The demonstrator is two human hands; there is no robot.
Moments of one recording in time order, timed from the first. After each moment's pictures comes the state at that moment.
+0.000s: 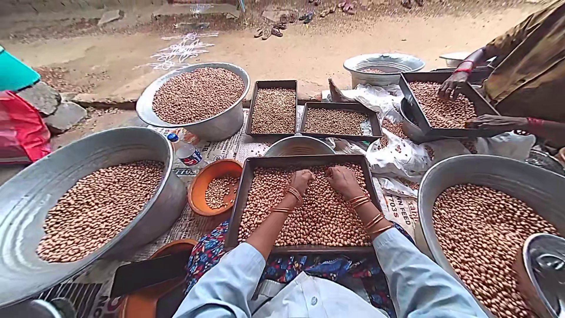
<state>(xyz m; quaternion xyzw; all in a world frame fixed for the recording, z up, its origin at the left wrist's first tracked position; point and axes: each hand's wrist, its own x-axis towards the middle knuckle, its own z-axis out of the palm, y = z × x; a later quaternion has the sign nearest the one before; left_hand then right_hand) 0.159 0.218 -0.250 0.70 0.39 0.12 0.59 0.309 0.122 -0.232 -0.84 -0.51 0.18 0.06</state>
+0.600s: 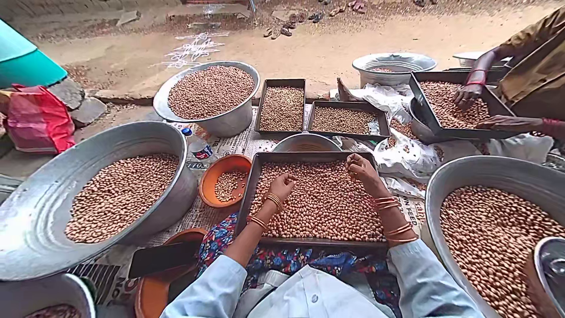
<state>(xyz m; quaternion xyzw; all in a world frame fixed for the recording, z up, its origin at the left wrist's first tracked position) 0.073 0.236 -0.250 0.76 0.45 0.09 0.46 0.328 0.089 -0.222 -0.67 -0.37 0.35 0.54</state>
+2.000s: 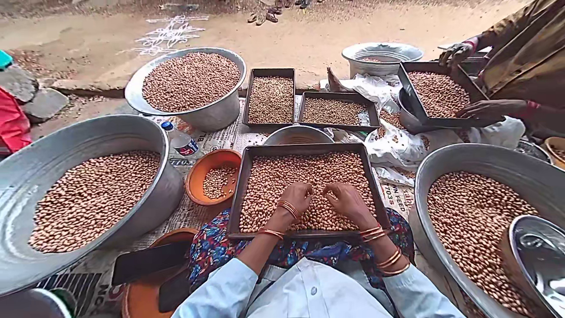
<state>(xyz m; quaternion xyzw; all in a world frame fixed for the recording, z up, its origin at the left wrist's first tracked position) 0.098 0.174 -0.241 0.90 0.29 -0.05 0.31 0.248 0.038 -0.227 -0.79 -0.54 0.22 0.18</state>
